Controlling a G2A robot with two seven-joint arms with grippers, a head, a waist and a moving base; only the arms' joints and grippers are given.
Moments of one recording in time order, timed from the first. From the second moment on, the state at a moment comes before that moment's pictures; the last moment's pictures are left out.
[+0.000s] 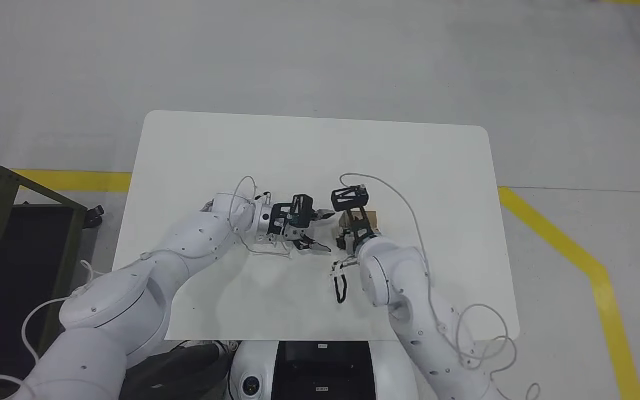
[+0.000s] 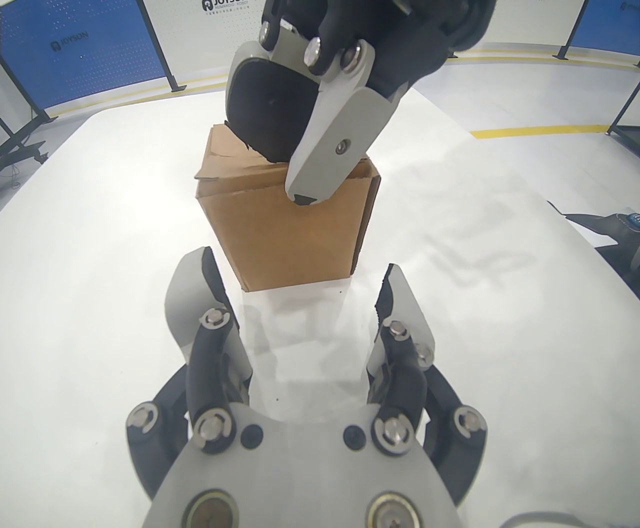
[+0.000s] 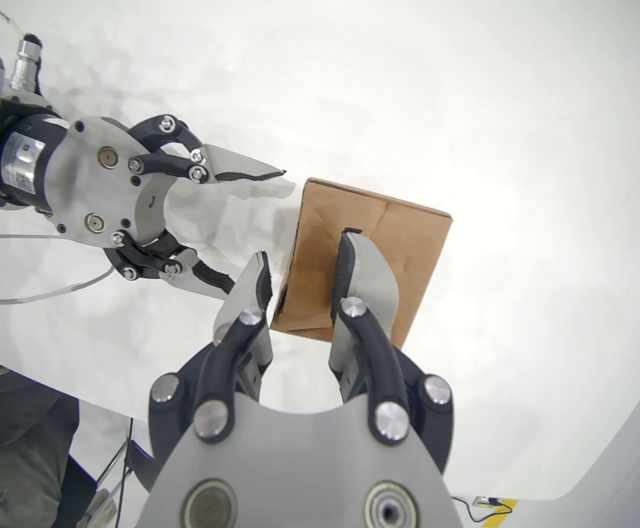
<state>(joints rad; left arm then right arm) 0.61 -1.21 -0.29 -0.64 1.73 -0.77 1.05 -1.32 -1.53 0.98 -1.83 -1.50 0.29 1.15</state>
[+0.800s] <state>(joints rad) 0.61 -1.20 -0.29 -0.64 1.71 -0.77 1.05 -1.34 -1.54 0.99 -1.88 -1.53 0.28 1.16</state>
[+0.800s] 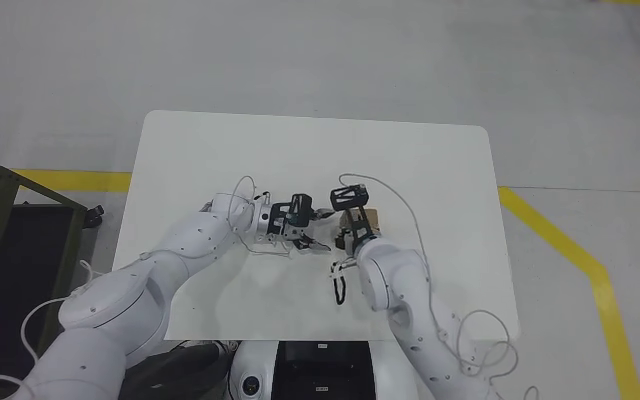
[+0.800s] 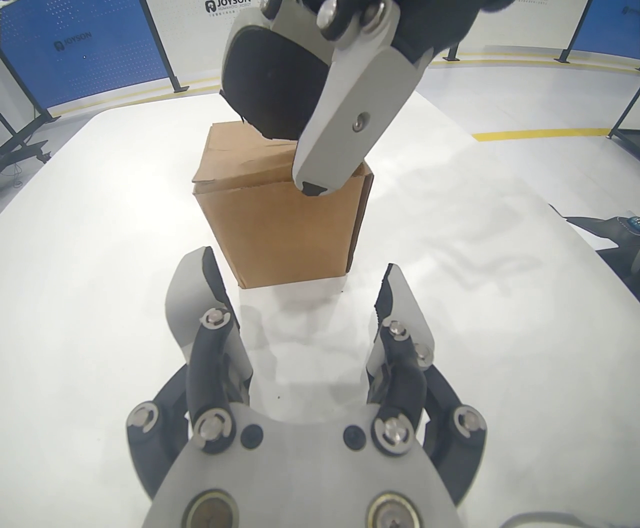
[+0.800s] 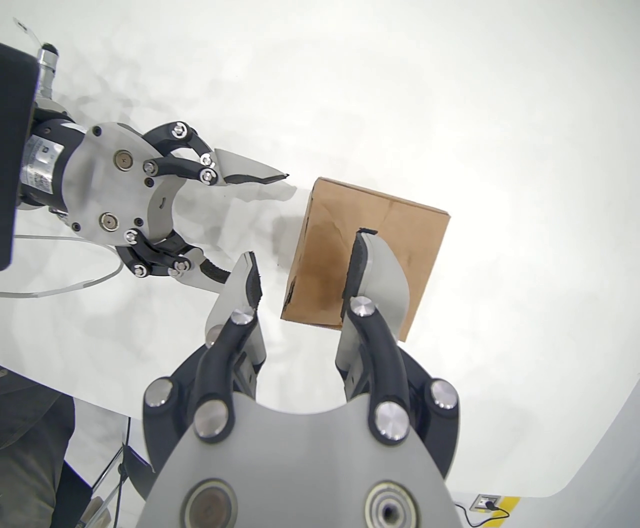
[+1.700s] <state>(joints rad) 0.61 -1.17 -0.28 -0.65 1.64 -0.77 1.05 -1.32 -1.55 1.00 -1.84 -1.42 0.25 1.10</state>
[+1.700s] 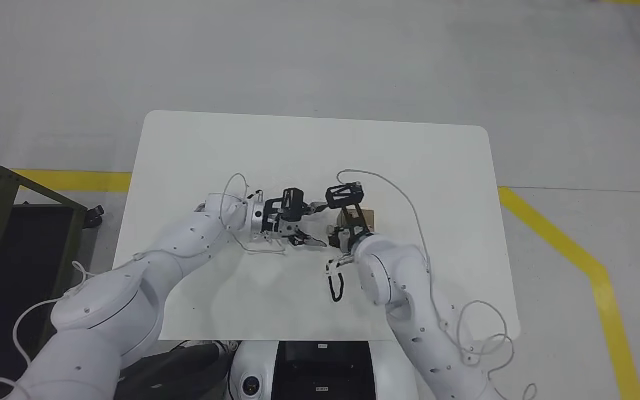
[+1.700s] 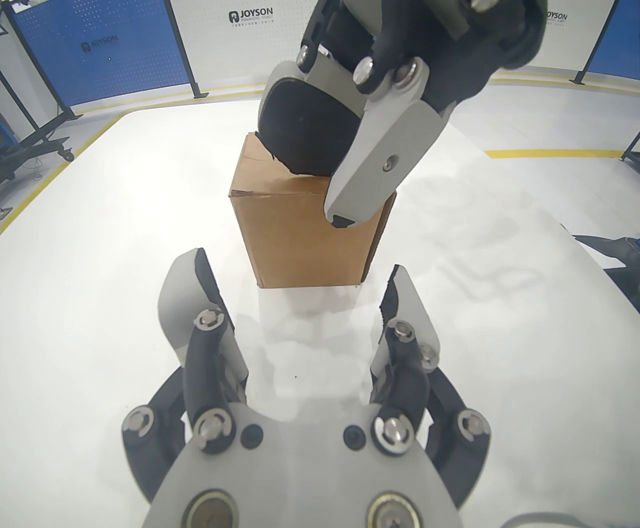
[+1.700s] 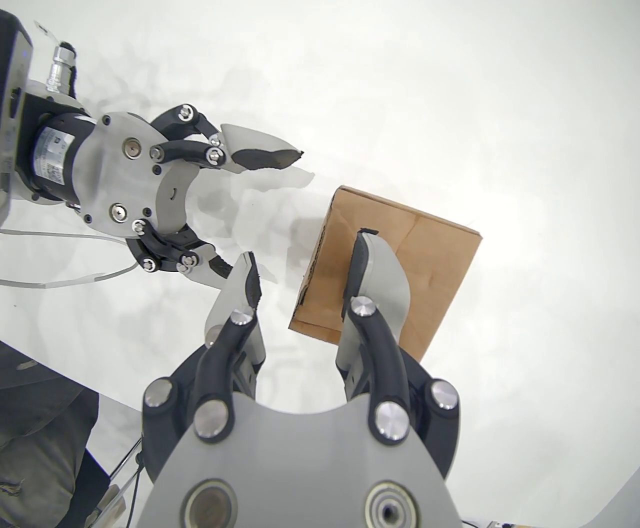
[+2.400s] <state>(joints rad) 0.62 -1.14 -0.28 -0.67 1.61 -0.74 1.08 -1.39 -1.53 1.10 -1.93 -1.19 0.15 0.96</state>
